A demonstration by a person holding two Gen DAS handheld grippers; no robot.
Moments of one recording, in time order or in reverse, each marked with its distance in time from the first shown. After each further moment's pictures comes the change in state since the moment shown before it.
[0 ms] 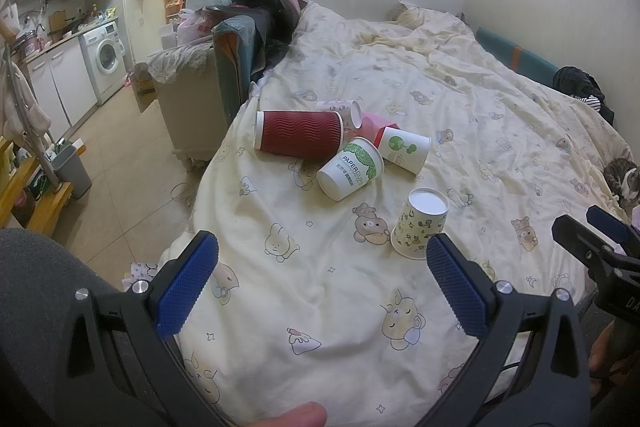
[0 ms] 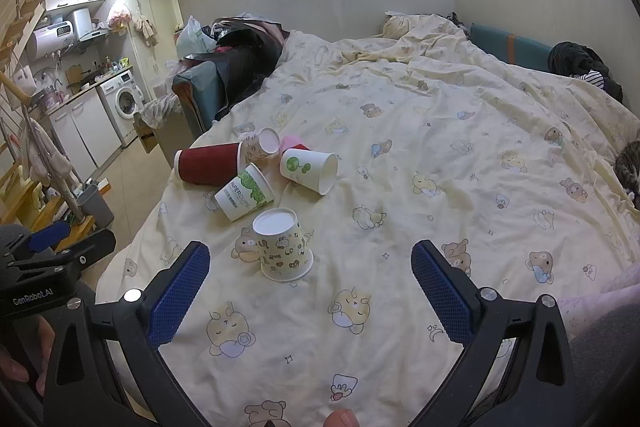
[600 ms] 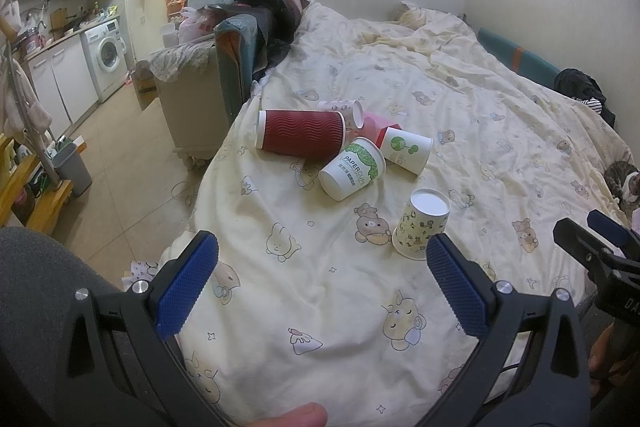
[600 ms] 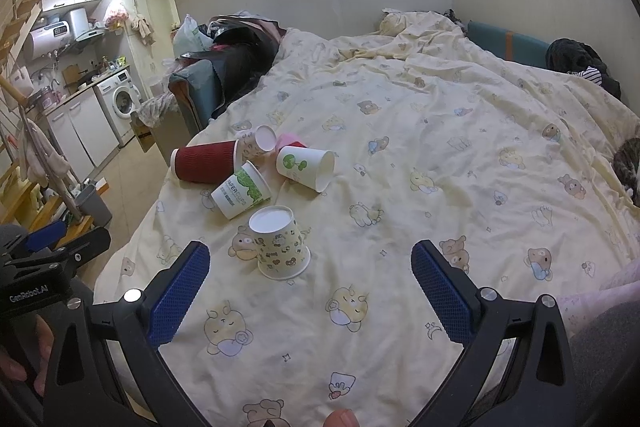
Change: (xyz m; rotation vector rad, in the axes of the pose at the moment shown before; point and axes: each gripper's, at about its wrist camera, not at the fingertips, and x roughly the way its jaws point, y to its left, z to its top) left arm 0.001 -0.001 0.001 0.000 0.000 -0.001; right arm 0.000 -0.002 -0.003 0.001 0.007 0.000
